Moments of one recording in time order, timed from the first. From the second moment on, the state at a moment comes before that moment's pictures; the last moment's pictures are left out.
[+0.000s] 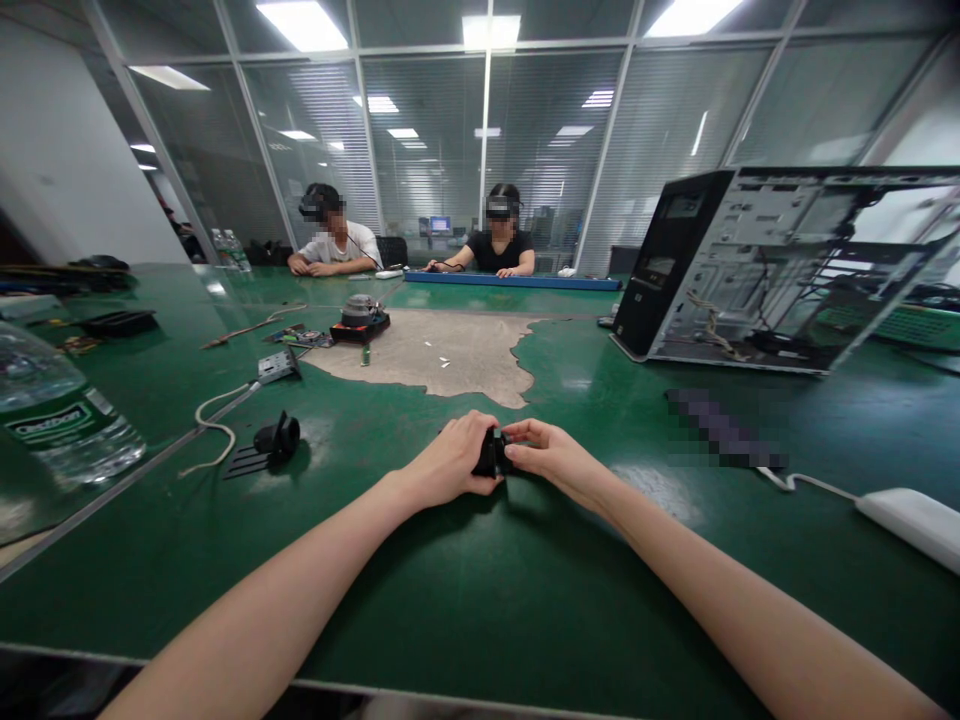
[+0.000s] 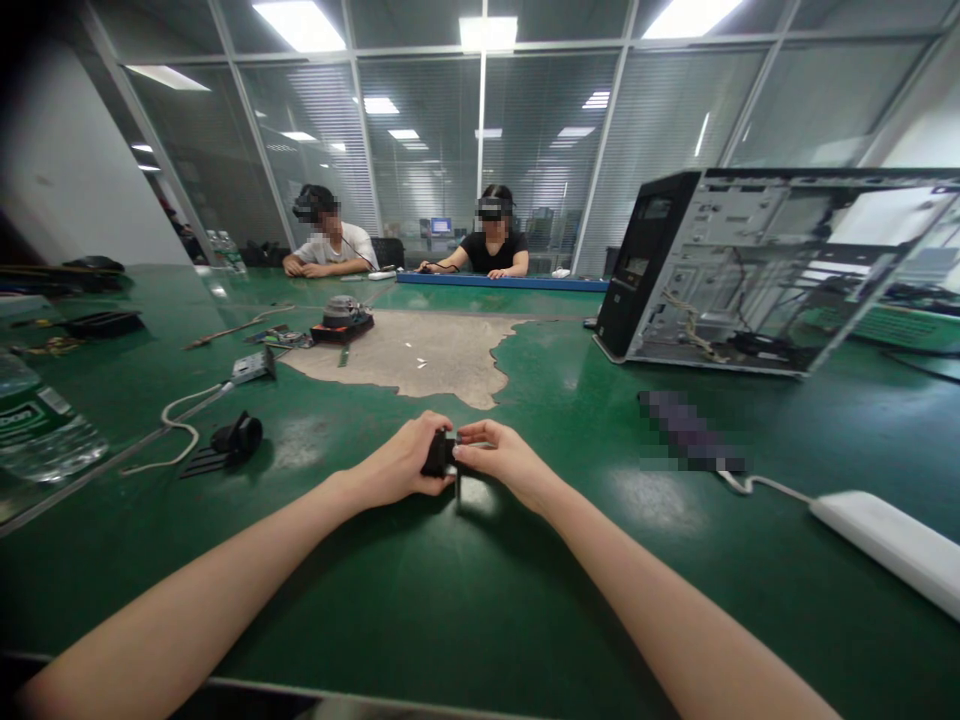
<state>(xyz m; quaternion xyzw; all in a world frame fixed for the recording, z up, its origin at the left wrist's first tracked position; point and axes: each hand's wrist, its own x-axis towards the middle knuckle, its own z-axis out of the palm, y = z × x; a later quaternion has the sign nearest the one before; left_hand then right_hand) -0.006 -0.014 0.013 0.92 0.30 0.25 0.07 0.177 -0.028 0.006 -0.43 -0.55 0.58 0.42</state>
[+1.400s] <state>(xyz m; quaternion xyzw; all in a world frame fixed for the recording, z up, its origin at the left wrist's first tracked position) -0.003 -0.012 0.010 0.91 0.30 0.27 0.08 0.154 -0.039 0.004 -0.41 -0.61 0.48 0.48</state>
